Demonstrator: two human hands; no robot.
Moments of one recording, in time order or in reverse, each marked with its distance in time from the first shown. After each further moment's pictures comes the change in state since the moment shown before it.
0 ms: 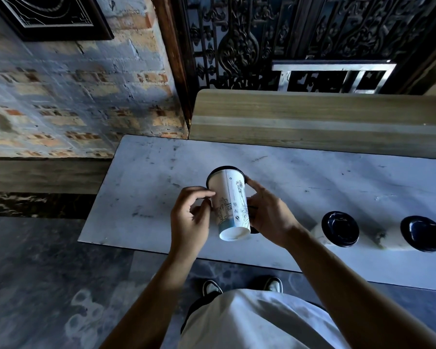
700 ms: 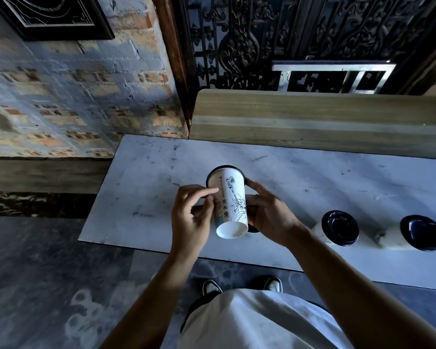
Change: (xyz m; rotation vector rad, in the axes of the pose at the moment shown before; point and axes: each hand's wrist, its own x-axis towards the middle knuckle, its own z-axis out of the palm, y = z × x) left_hand -0.002 -0.001 -0.002 0.000 0.006 0.074; right_hand 0.012 0.009 -0.013 0.039 -0.026 -0.015
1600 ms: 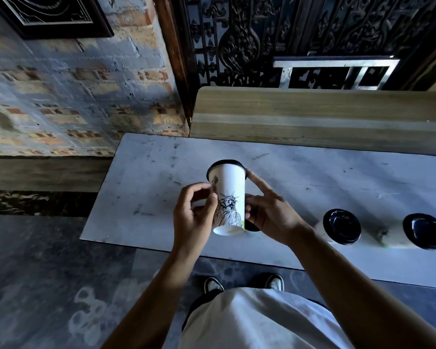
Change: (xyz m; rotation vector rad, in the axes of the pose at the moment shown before) left_hand -0.002 0.001 0.007 -0.178 0.025 -0.248; right_hand -0.002 0.001 -0.005 0.119 -0.128 -0.061
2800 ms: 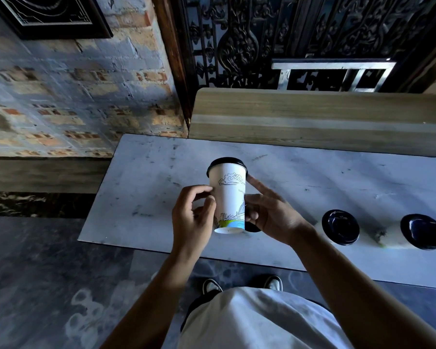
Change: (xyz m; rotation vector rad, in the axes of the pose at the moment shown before) left_hand 0.000 0.007 -0.001 0.136 0.009 0.050; right_hand -0.002 -0.003 -0.004 -0.018 -0.026 0.018
